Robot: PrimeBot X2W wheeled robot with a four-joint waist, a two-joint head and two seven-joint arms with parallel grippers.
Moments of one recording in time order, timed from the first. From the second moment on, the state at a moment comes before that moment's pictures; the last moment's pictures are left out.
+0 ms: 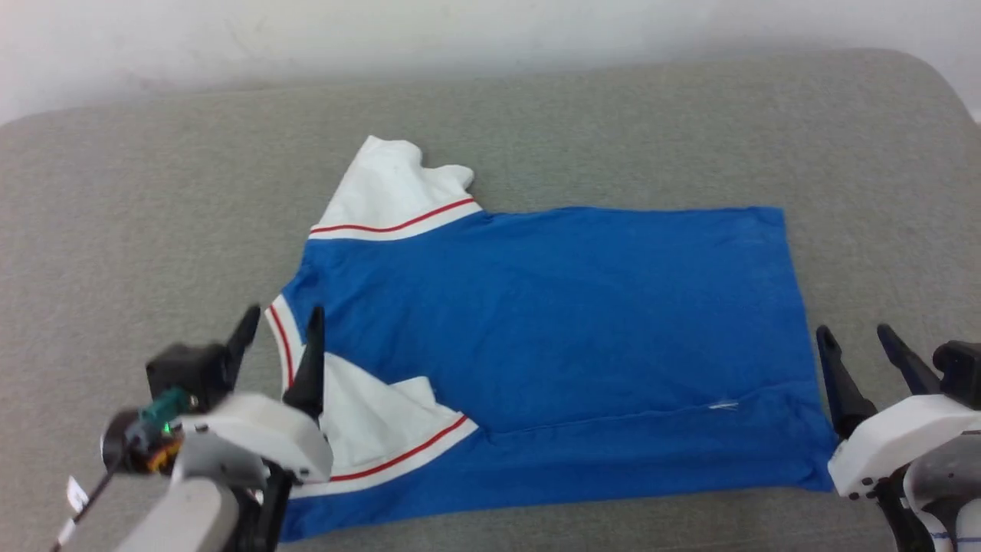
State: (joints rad) left arm -0.16 0.51 -0.48 -0.04 -0.66 0.35 -0.08; right arm -0.02 -0.13 -0.15 -0.03 0.21 0.13 0.24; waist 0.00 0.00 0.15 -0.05
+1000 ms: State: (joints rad) left arm -1.12 0.78 -0.59 0.46 -0.59 -0.05 0.82; right arm -0.16 -0.05 0.07 -0.07 0.26 0.13 -0.01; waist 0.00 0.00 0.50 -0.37
